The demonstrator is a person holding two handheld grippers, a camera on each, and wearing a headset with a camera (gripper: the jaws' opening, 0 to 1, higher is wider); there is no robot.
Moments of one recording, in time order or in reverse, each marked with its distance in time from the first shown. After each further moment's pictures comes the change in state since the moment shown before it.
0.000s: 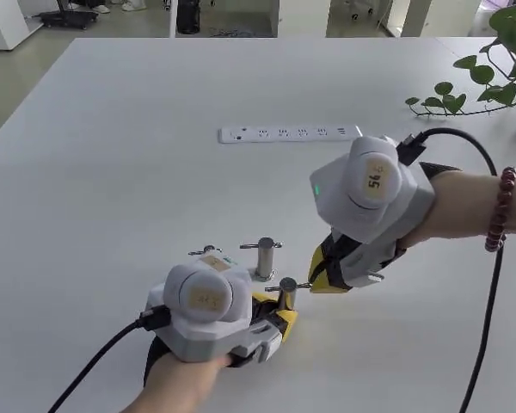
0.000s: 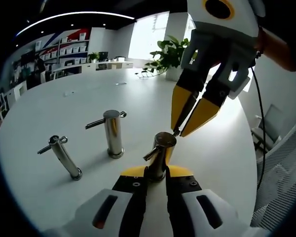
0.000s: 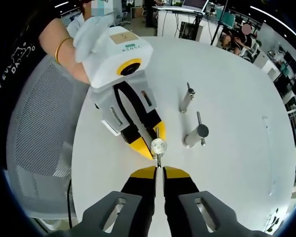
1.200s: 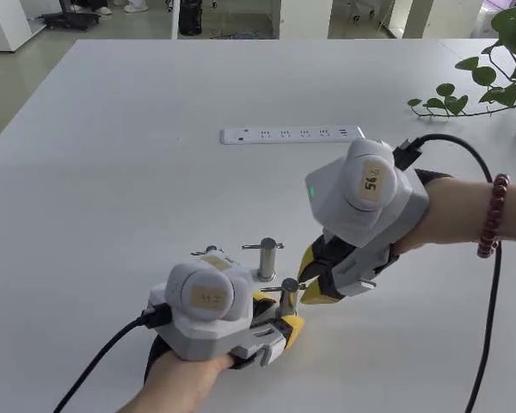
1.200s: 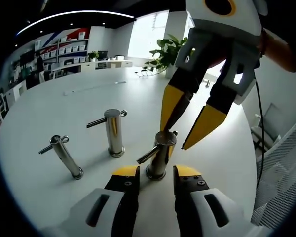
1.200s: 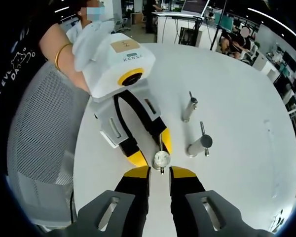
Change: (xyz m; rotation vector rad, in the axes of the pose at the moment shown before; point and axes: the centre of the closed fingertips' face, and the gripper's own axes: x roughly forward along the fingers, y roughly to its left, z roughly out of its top) left arm -0.003 0.000 0.001 0.005 0.012 0.001; right arm 0.006 0.004 0.016 0.028 -0.072 0.012
